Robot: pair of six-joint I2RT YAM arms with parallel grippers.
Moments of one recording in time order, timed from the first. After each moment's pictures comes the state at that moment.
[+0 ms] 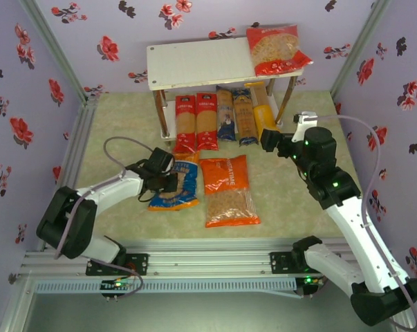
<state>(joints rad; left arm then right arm) -0.58 1.41 0.76 -0.45 0.07 -0.48 0.38 0.88 1.03 -0.48 0.09 0.29</state>
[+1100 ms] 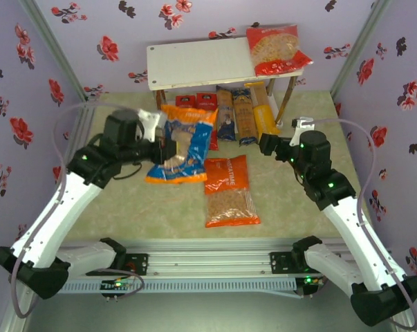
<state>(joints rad) -0.57 1.14 1.44 -0.80 0.32 -0.37 0.38 0.88 0.96 -0.47 0.08 0.36</state>
